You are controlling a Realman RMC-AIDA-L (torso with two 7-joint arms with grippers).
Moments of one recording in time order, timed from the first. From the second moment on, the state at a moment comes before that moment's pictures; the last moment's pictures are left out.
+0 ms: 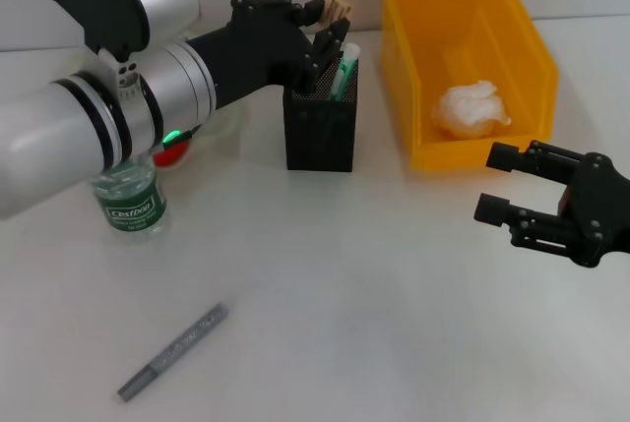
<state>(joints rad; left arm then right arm) -0.41 -2.08 1.78 1.23 1.51 0.49 -1.63 0.26 2.07 -0.70 -0.74 -1.66 -1.81 1.27</state>
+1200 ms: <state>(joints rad) -0.55 -2.08 1.82 0.97 1.18 0.45 -1.38 0.26 2.07 -0.70 -0.74 -1.67 -1.81 1.28</state>
